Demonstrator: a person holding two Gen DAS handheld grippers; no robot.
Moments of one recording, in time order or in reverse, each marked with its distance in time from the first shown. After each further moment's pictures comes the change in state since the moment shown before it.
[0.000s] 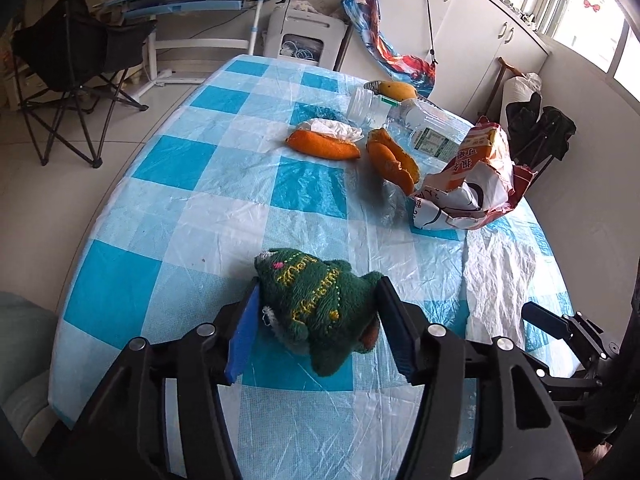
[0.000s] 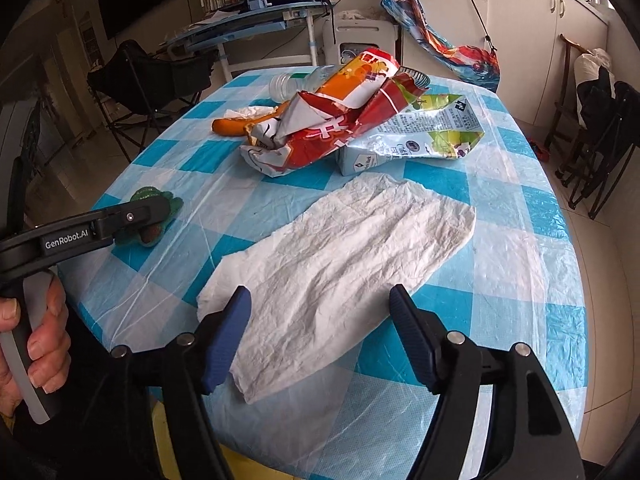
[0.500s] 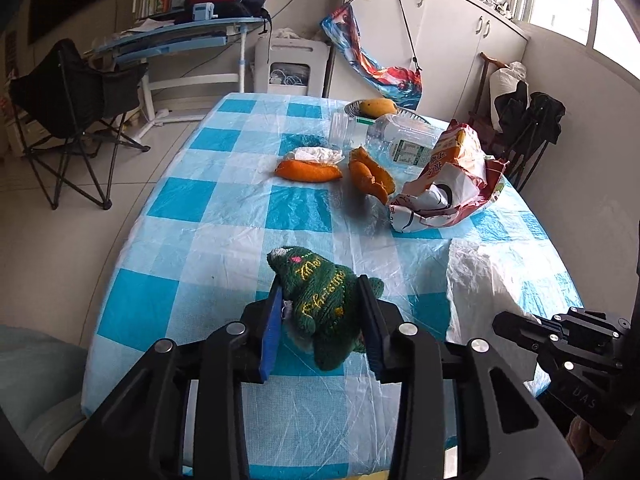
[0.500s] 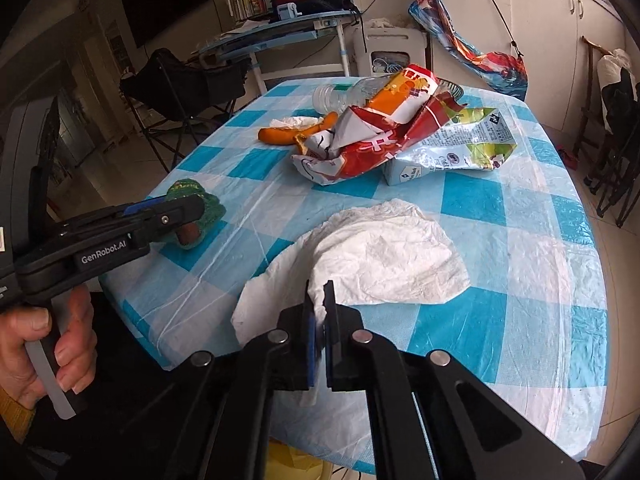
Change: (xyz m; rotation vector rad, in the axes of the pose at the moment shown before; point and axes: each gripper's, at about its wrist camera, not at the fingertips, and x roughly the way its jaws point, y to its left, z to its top) left arm -0.035 -0.023 -0.006 0.130 -0.100 0.053; right arm -0.028 0.004 0.000 0.033 -0.061 0.218
